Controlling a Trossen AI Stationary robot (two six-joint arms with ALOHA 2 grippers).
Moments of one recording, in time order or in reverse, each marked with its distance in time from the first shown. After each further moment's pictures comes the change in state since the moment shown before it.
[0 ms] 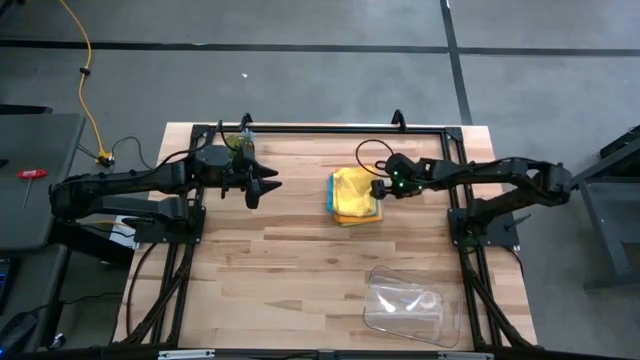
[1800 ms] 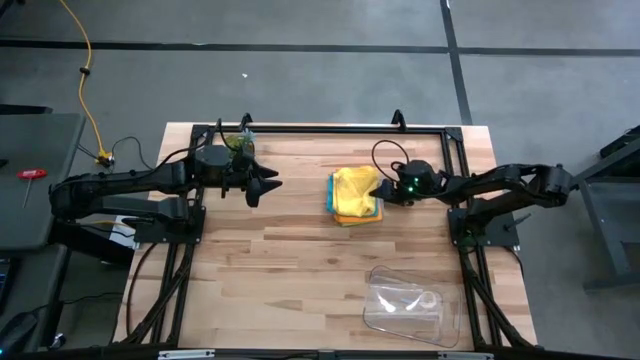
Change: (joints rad) left arm 0.000 0.000 0.000 0.008 -0.001 -0.085; right arm -0.101 0.005 -0.390 0.795 -0.240 0.174
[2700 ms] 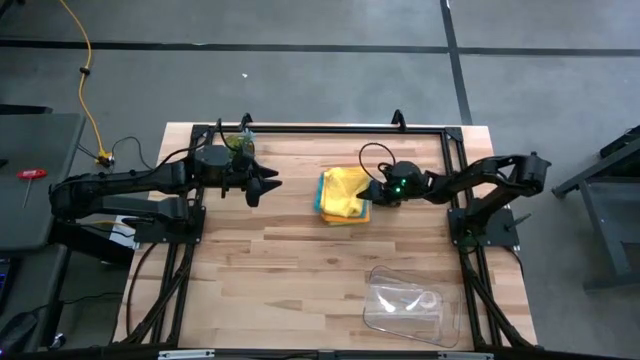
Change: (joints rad) left arm 0.000 0.000 0.000 0.000 -0.003 -0.001; right arm 0.072 0.210 0.097 0.146 -0.008 0.038
